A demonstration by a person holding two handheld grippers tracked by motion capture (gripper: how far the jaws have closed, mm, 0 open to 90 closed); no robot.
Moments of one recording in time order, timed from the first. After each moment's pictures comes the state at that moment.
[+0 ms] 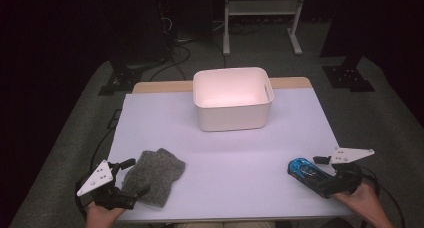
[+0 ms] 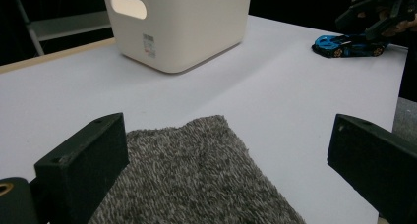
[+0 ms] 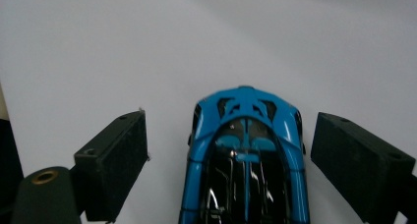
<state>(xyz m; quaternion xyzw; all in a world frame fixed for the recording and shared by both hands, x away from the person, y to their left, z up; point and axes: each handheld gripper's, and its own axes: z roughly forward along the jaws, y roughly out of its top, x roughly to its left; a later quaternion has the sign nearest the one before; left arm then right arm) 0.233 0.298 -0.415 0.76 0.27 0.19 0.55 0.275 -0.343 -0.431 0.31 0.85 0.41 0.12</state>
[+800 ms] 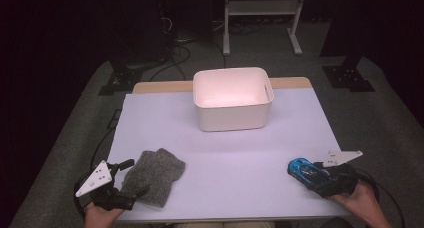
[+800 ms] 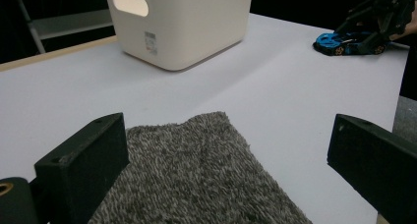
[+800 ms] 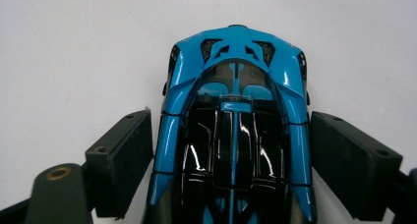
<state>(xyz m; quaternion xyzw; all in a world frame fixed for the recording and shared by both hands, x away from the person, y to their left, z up) 0.232 0.300 -0.415 0.76 0.28 0.19 0.55 0.279 -0.341 -0.450 0.32 0.88 0.34 0.12</state>
